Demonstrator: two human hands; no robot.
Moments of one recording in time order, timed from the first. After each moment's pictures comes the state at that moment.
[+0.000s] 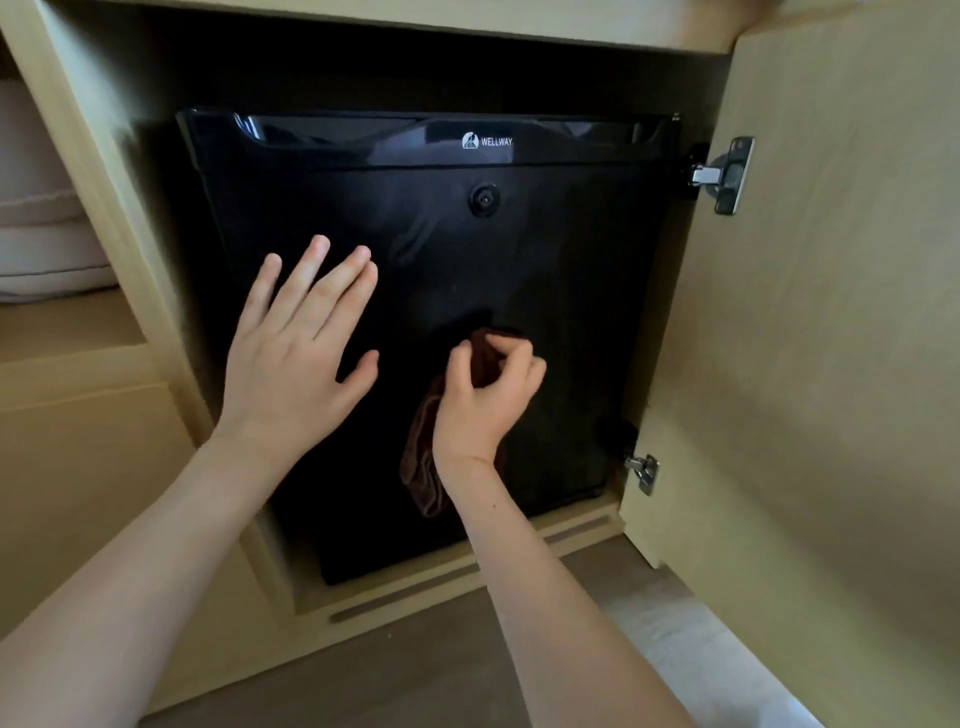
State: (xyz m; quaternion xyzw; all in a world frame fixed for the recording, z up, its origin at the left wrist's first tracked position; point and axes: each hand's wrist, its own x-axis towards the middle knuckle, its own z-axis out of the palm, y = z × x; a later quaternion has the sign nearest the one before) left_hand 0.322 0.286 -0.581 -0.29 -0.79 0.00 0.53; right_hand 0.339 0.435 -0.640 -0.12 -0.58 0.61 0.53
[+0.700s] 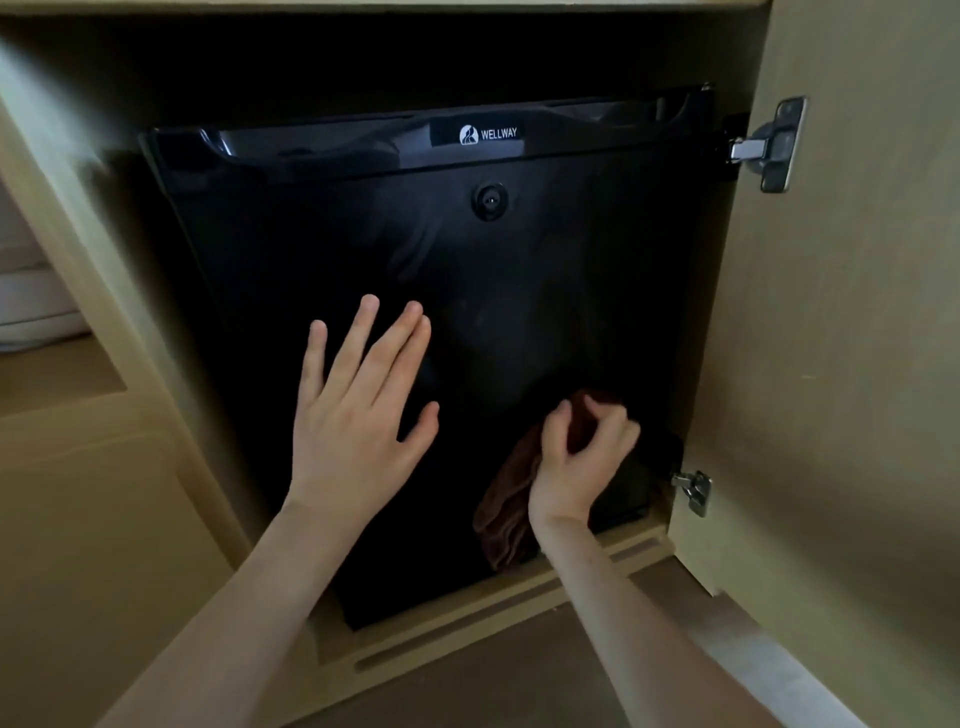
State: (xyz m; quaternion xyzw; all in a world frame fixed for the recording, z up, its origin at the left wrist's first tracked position) left_hand 0.317 0.321 -0.618 -0.29 -0.79 -0.02 0.53; right_hand 0.330 0.502 -0.711 -0.15 -0.59 0.57 0.56
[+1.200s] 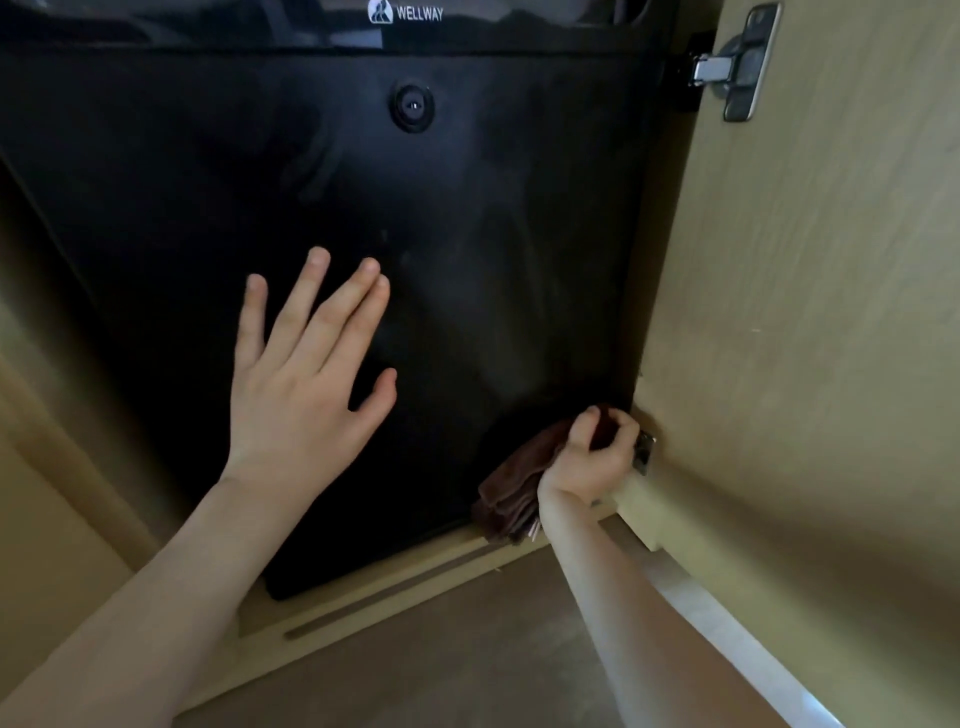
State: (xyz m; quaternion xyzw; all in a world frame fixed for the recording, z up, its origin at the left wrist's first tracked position) left_hand 0.312 0.345 -0.640 -0.30 -0.79 -0.04 0.54; right_hand 0.328 0.568 -0.772 -0.36 -0.53 0.56 0.52
